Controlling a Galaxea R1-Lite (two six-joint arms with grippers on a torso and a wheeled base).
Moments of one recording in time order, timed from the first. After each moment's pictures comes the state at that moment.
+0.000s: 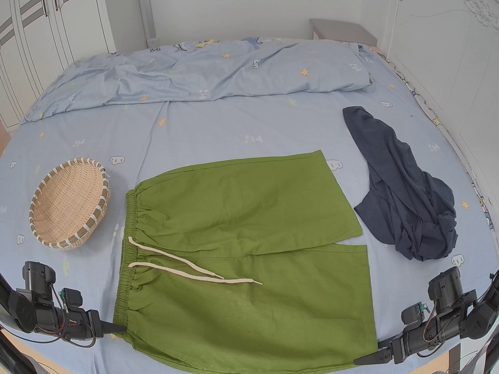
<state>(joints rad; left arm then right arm) 0.26 1.72 -0.12 -0.49 -0.68 -0.11 0.30 1.83 -0.02 -0.68 0.58 0.12</state>
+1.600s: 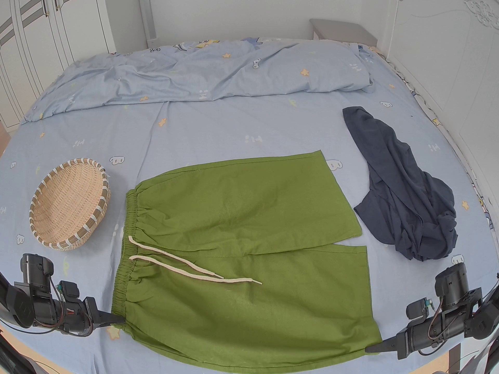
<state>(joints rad) 0.26 1.70 -0.16 -0.48 -0.68 -0.30 0.30 1.76 -0.02 -0.70 0.61 0.19</state>
